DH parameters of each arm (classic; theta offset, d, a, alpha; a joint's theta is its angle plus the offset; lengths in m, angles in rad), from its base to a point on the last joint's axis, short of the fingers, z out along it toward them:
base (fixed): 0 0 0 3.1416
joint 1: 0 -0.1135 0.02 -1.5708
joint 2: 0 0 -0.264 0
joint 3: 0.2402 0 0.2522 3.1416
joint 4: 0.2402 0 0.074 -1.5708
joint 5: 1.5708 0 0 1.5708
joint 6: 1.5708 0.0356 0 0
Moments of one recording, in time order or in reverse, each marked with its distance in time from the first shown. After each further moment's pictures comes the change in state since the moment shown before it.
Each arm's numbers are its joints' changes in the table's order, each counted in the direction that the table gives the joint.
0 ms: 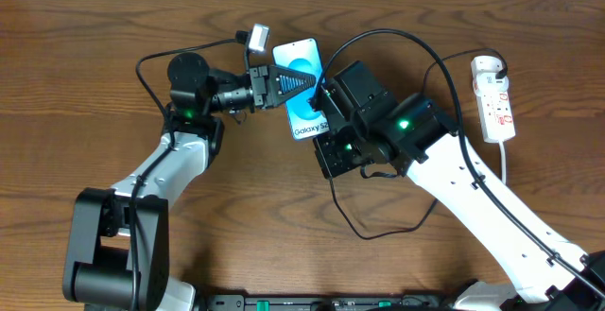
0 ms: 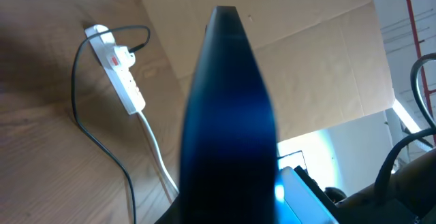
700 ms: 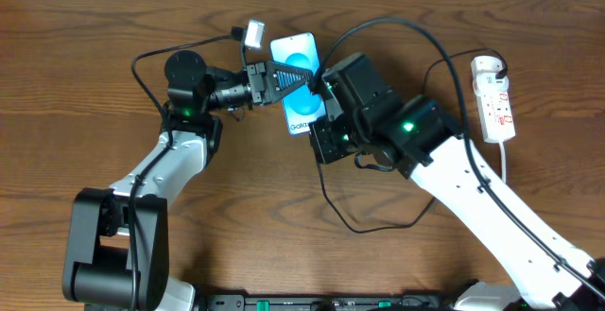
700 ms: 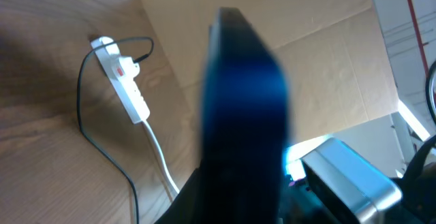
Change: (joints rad) left arm -0.006 -0.002 0.011 0.003 -0.019 0.017; right arm 0.000 0.025 0.003 -0.127 0.061 0.025
